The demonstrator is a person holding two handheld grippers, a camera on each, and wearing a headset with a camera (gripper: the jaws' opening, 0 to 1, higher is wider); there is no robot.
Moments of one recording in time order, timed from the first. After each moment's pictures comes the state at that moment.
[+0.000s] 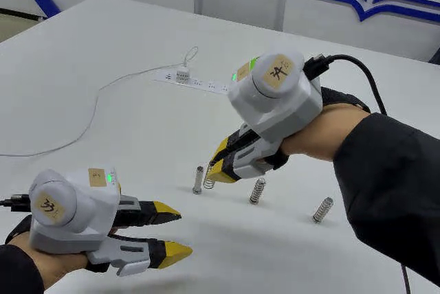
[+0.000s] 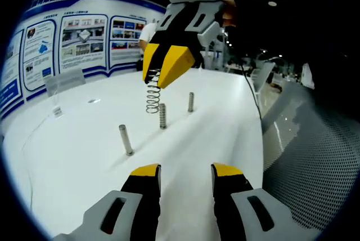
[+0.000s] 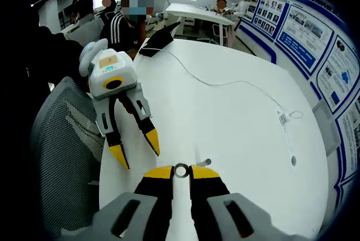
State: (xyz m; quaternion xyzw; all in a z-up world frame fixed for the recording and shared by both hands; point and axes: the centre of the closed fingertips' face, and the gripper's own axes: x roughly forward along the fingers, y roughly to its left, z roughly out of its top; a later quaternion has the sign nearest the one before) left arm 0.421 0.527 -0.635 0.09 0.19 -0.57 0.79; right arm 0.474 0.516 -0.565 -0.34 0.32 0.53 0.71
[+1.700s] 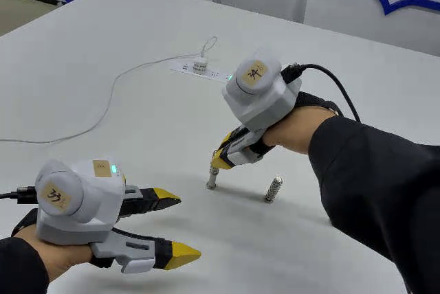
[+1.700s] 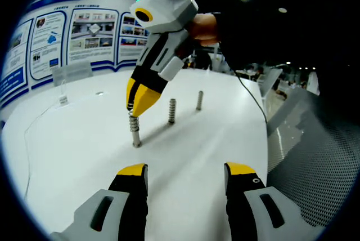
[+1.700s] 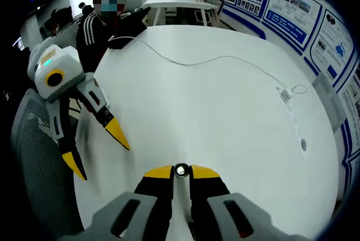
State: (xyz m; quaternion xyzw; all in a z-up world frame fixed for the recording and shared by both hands) left arm 0.429 0.537 -0.643 0.06 0.20 -0.55 0.81; right arm 0.527 0.522 -0.627 -0.31 0.38 0.48 0.73
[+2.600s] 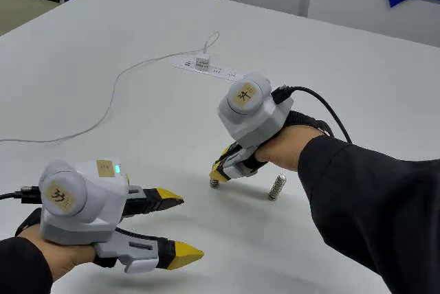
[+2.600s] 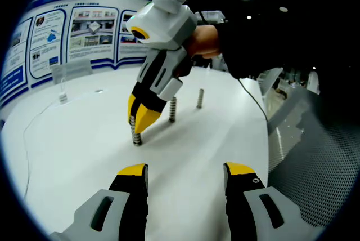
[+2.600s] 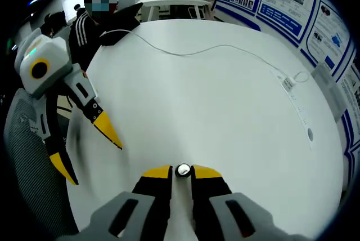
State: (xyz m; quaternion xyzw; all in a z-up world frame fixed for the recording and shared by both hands) left arm 0.430 0.536 -0.645 0.06 0.21 -0.55 0.81; right arm 0.533 0.521 -0.656 -0.29 0.39 0.47 0.74
